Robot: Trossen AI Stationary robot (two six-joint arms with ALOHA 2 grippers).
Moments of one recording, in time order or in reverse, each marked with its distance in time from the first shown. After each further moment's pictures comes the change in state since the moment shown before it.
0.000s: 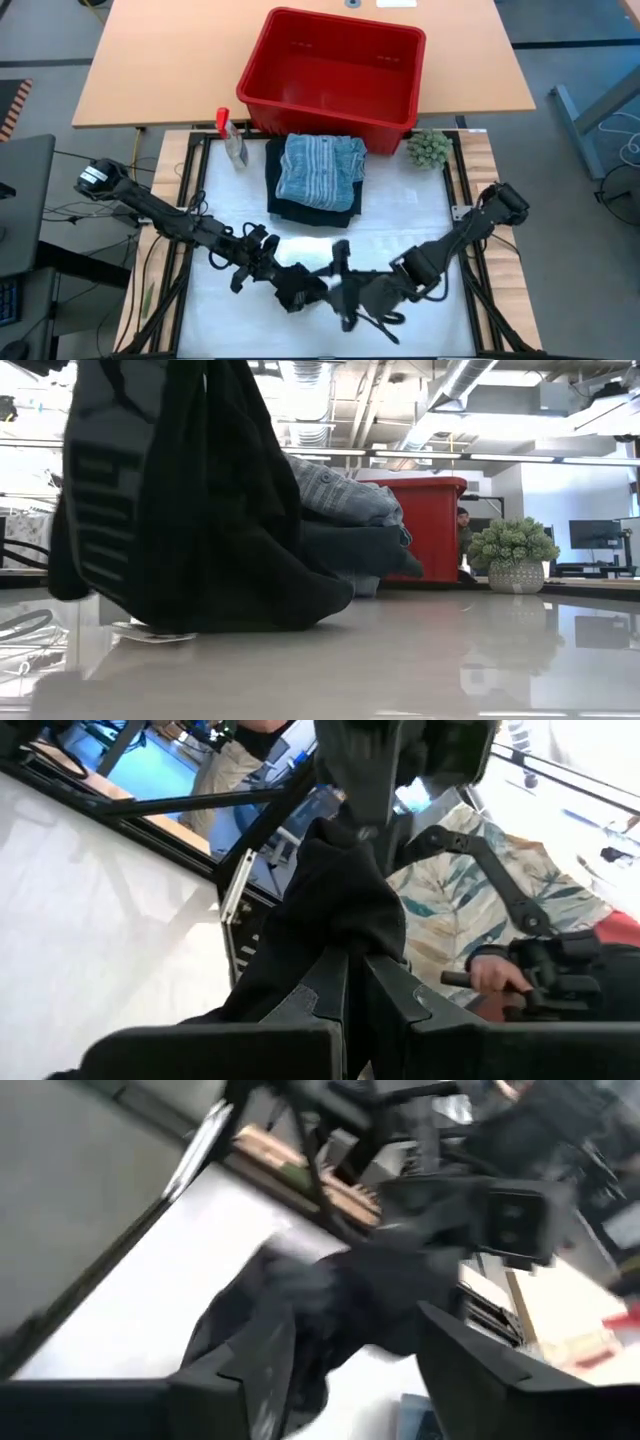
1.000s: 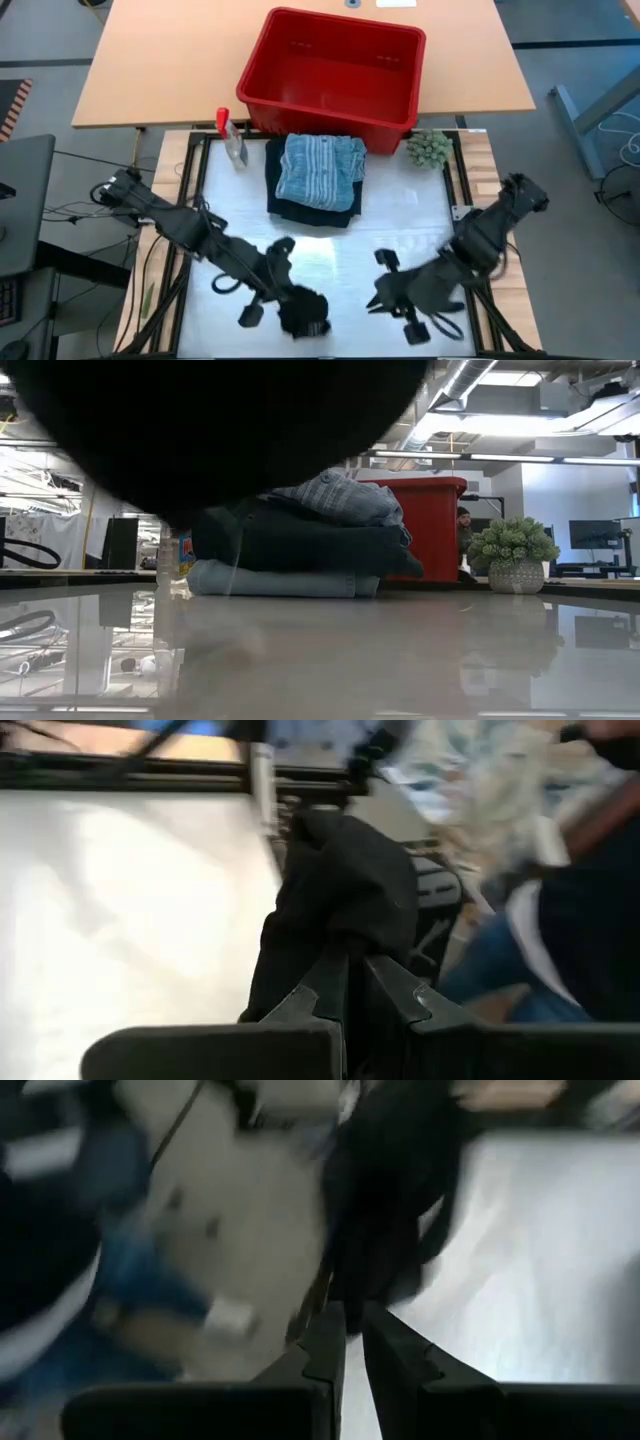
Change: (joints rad) left arm -0.097 0.283 1.027 -1.301 -0.027 0.418; right arm 0.089 -0.172 0.140 -0.480 -0.356 0.710
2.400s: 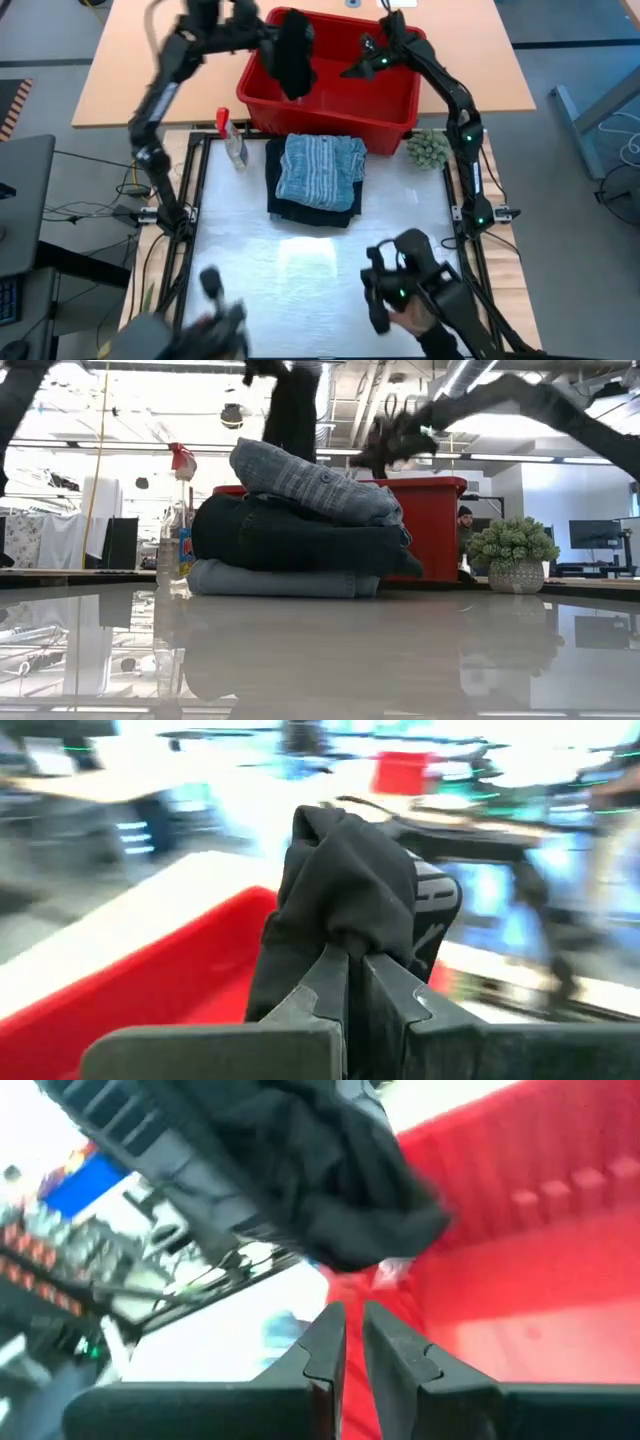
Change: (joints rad) left arm 1.449 0.280 0.784 -0.209 0.483 0.433; right arm -1.708 0.603 0.544 0.062 -1.325 -0.522
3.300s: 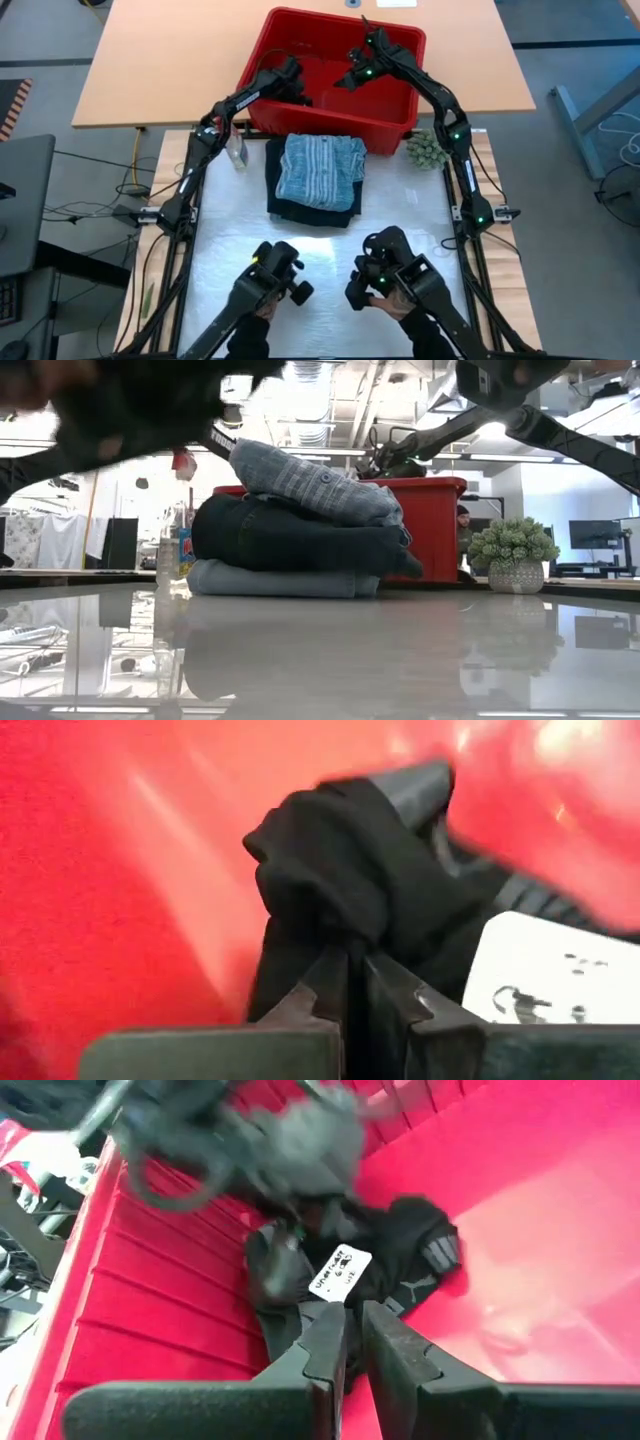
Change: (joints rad) left arm 0.010 0.710 -0.038 -0.128 -0.497 0.061; right arm 0.005 0.167 0.000 0.068 0.315 0.086
